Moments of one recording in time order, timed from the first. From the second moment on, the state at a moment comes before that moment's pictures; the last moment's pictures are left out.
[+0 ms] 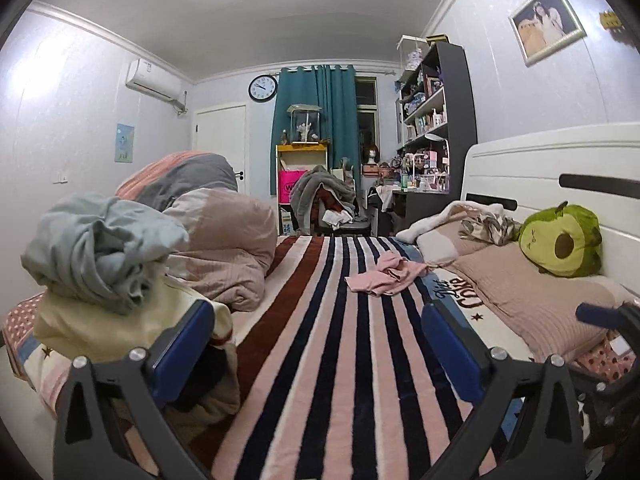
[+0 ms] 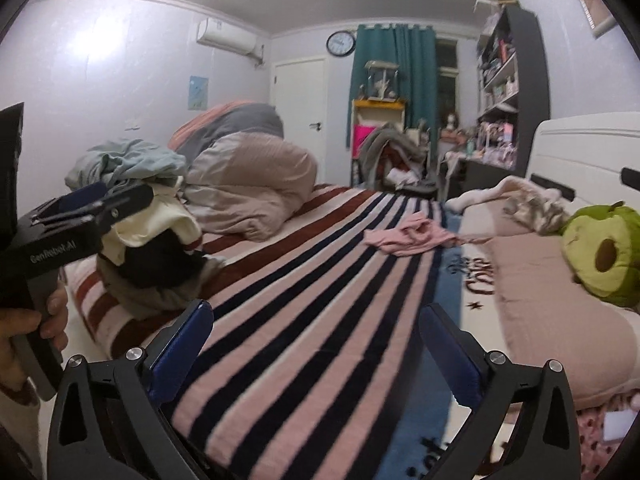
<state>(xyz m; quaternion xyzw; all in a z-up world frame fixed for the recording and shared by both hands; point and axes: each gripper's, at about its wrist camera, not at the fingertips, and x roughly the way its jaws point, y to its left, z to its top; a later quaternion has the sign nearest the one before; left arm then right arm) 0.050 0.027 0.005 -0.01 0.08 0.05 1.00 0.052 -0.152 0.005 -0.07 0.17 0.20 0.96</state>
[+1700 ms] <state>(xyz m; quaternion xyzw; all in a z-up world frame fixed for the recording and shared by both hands) 0.045 0.018 -0.007 0.00 0.09 0.06 0.99 0.029 -0.182 0.010 -0.03 0.14 0.19 0.97</state>
